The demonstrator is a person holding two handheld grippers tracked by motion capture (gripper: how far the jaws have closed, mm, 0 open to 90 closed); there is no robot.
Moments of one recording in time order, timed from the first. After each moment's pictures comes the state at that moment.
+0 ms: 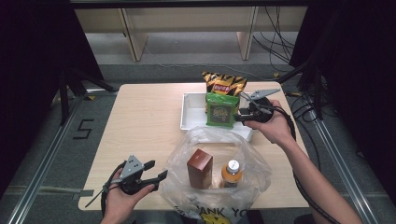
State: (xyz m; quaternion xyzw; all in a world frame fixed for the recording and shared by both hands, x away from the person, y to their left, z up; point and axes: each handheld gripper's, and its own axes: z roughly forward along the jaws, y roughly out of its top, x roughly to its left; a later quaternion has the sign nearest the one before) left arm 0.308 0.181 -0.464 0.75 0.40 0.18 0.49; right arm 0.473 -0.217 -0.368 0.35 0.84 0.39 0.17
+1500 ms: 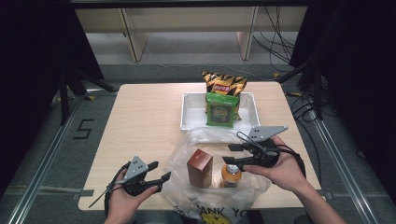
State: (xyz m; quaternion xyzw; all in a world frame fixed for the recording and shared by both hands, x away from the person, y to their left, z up) left arm 0.305 0.172 -0.464 0.76 0.40 0.18 0.48; right arm 0.347 -0.195 -0.364 0.25 0.85 0.45 0.07
